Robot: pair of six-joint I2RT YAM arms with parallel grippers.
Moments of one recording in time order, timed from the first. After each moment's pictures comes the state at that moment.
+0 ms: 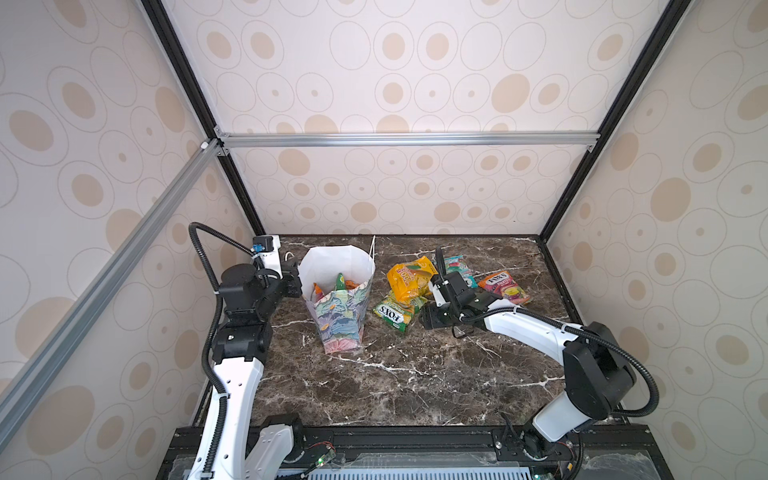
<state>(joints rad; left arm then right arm) 0.10 0.90 0.96 -0.27 0.29 -0.07 0.62 1.62 1.07 -0.43 -0.10 0.42</state>
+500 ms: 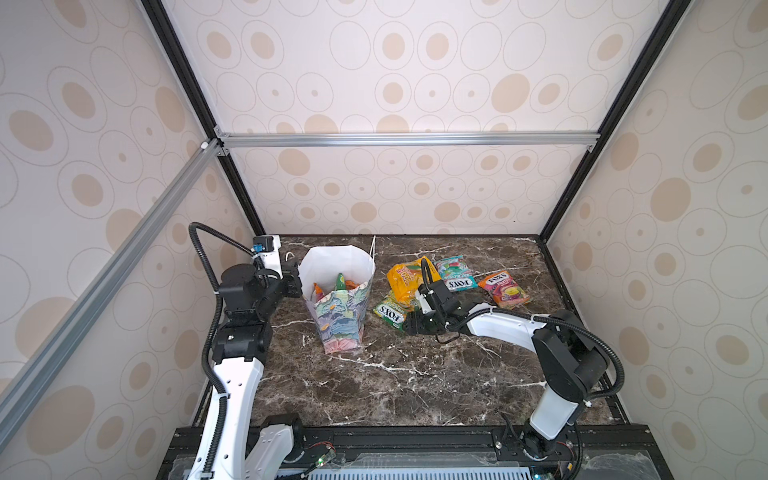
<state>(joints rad) 0.10 0.90 0.96 -0.27 0.30 -0.07 0.68 1.75 1.03 -0.23 -0.21 0.60</state>
